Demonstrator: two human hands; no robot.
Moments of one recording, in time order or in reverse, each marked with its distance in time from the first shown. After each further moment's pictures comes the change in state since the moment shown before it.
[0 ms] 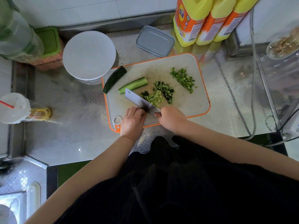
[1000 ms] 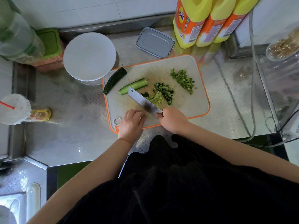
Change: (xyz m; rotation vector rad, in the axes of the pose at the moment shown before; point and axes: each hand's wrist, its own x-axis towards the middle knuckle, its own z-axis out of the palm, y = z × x) left_hand -0.007 -0.006 -0.003 -0.039 0.018 0.029; right_hand -0.007 0.001 -0.004 0.070 0.018 0.022
